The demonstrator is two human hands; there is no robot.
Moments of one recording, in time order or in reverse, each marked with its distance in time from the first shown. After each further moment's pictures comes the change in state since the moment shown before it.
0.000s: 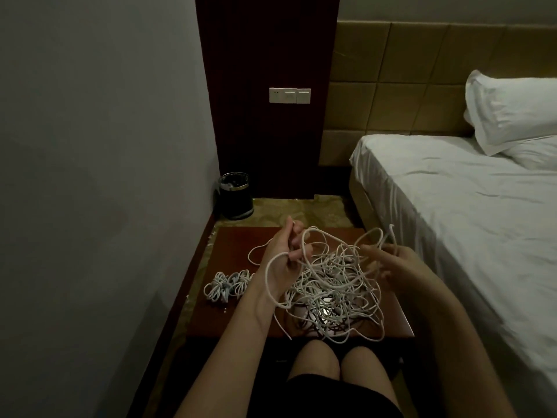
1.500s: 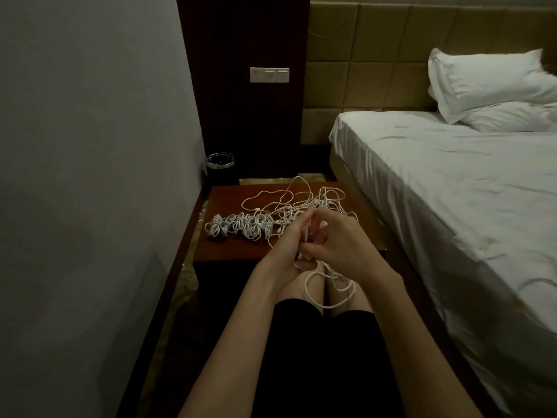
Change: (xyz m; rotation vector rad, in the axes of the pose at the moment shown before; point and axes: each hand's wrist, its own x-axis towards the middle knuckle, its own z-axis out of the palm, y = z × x) left_hand -0.161 -0.088 -0.018 0.487 -0.078 -0.170; right_hand -0.149 0.077 0.092 -0.707 0.067 -0.657
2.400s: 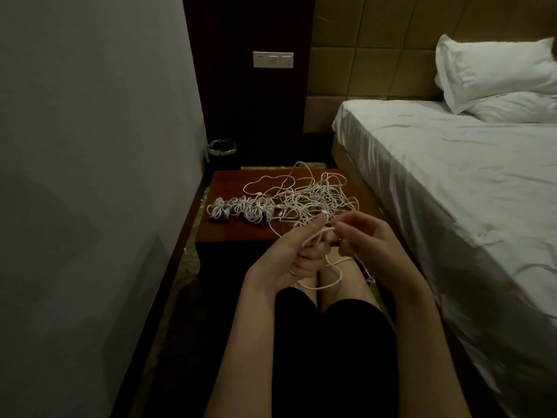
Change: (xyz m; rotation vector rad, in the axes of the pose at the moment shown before) left_hand -0.030 -0.028 -0.010 0.044 -0.303 -0.030; right_hand -0.047 0.026 -0.007 0.885 0.007 0.305
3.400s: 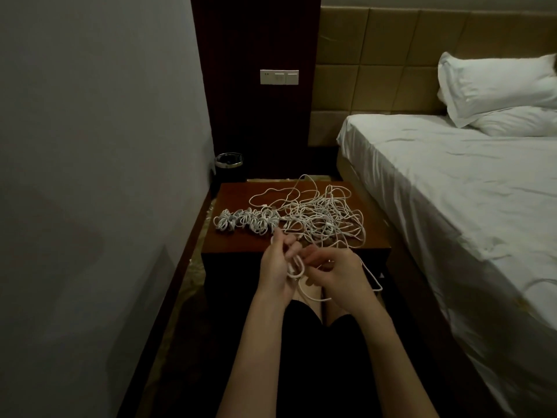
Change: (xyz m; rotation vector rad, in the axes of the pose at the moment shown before) left_hand 0.004 -0.013 -0.003 -0.426 0.598 0.285; right_hand -0.001 0.025 0.044 -0.534 0.060 -0.091
